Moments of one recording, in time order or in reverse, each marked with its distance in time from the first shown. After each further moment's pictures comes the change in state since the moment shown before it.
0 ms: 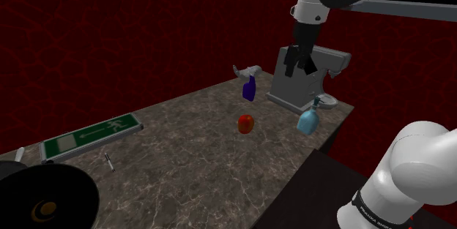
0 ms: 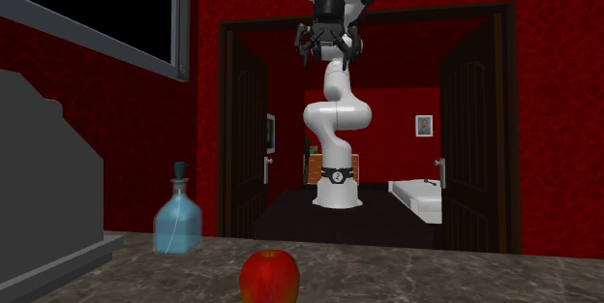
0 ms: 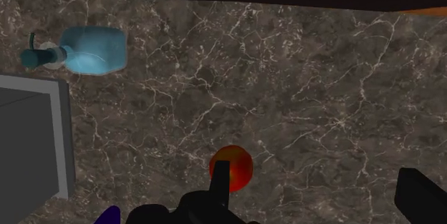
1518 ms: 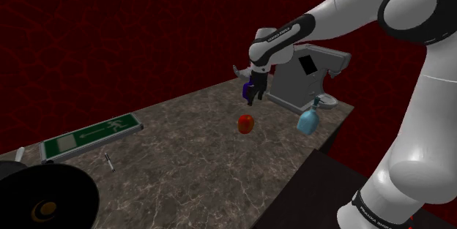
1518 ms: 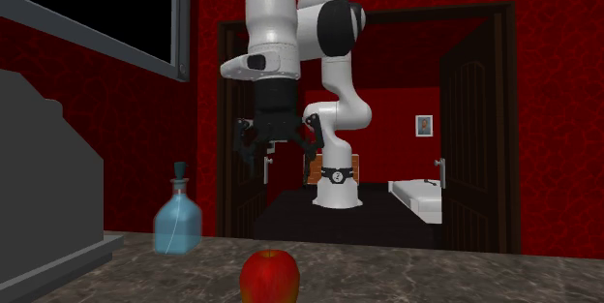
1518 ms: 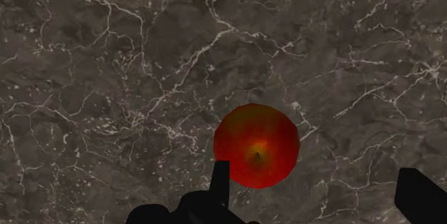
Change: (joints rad) arm -0.030 0.808 -0.139 0.237 0.172 0.475 -0.289
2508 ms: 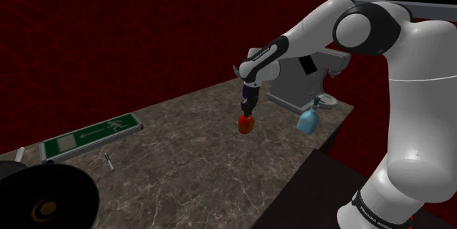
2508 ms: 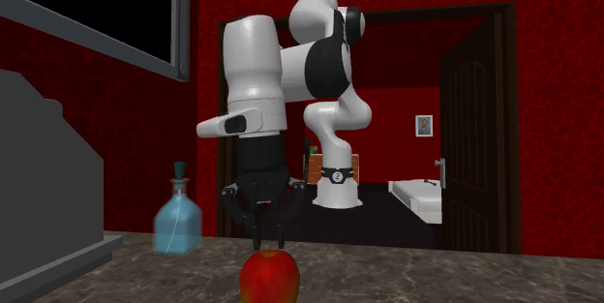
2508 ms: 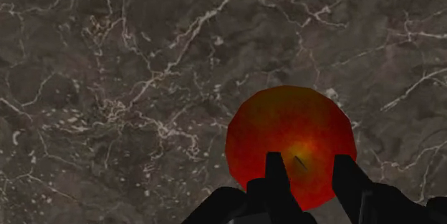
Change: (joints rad) arm -0.036 0.262 0.021 0.129 0.077 0.102 -0.080
